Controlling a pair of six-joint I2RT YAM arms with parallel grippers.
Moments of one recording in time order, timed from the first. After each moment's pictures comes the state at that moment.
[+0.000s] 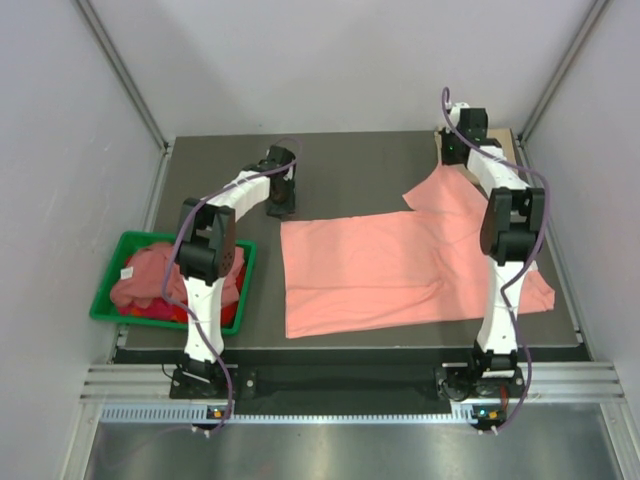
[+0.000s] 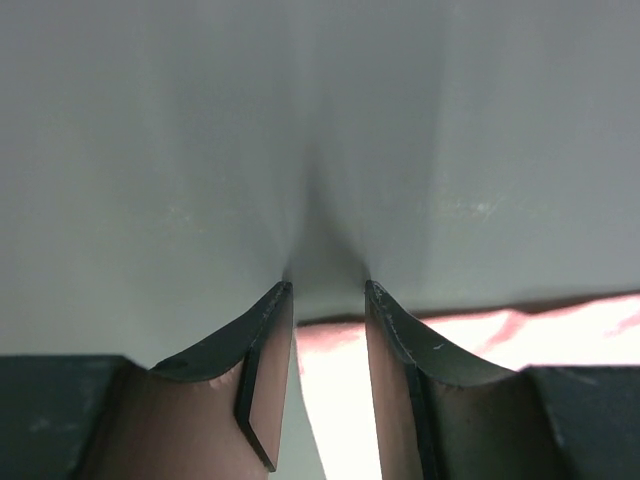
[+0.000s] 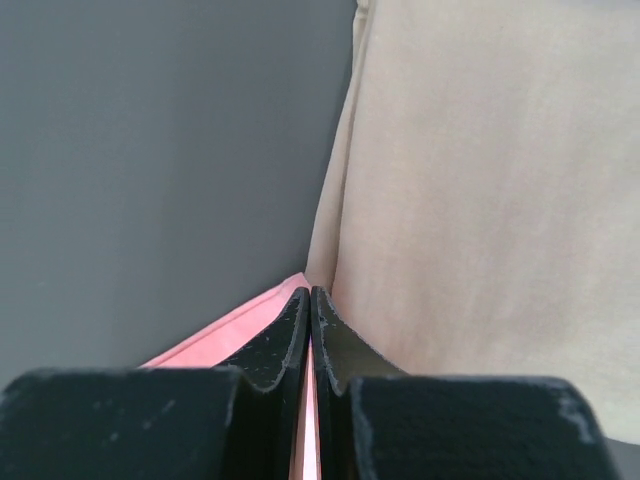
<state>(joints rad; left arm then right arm) -0.31 2.17 1.67 -0.59 -0.07 -0.30 0.01 2.30 1.95 -0.36 -0.08 -0.12</state>
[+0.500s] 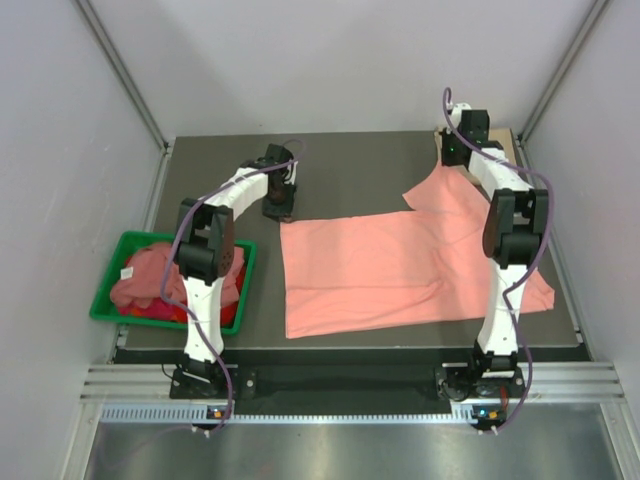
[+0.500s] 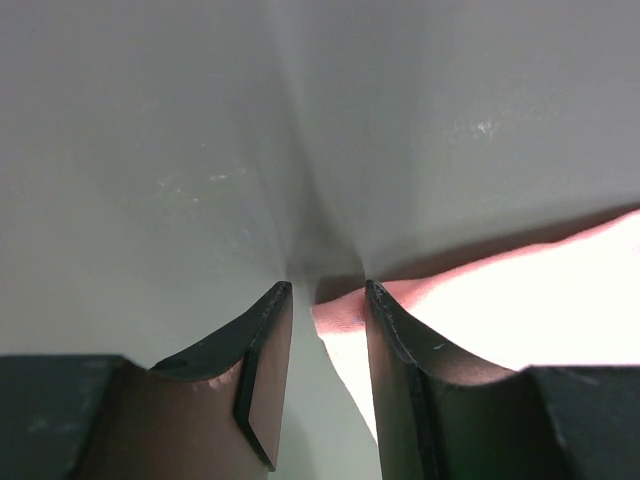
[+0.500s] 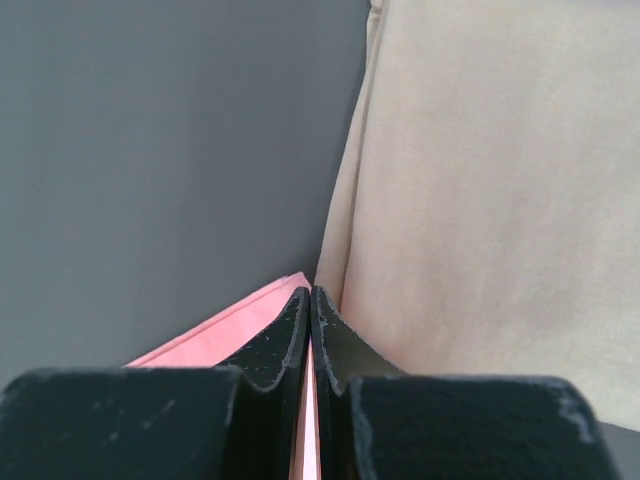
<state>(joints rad) -0.30 2.16 1.71 -0.72 0.00 -0.12 0.01 2.24 1.88 -0.32 -0.10 -0.11</state>
